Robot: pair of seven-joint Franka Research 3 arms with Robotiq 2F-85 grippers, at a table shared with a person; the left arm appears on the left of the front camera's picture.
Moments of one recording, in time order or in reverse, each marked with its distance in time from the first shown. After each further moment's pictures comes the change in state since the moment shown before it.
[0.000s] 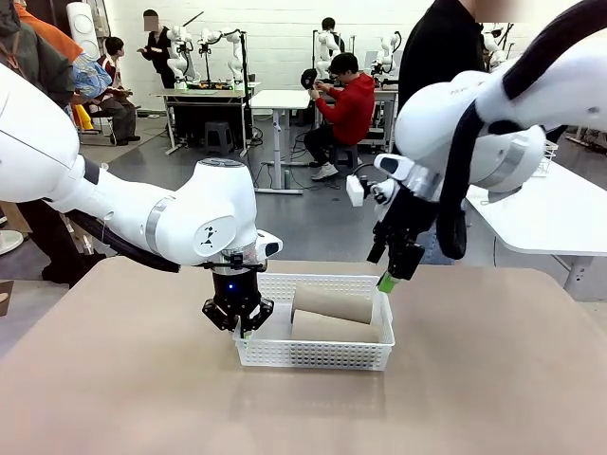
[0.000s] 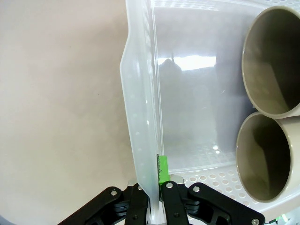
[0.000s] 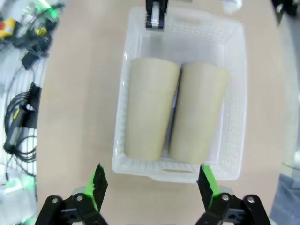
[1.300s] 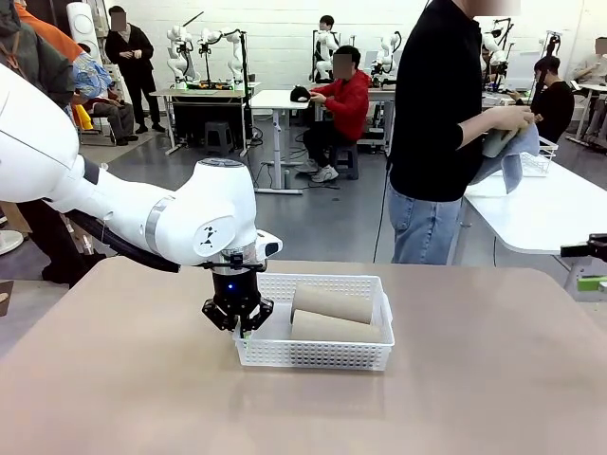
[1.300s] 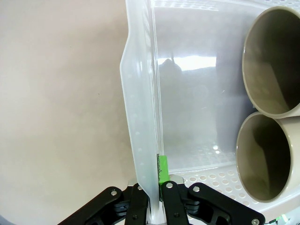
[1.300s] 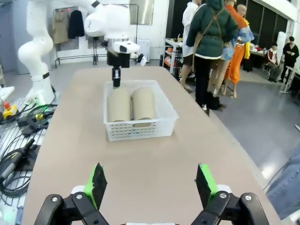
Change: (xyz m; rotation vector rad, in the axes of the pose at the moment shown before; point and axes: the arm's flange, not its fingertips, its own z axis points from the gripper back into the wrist) left arm 0.000 0.000 0.000 0.000 0.000 0.000; right arm -0.383 0.076 0.086 -0.288 -0.886 -0.167
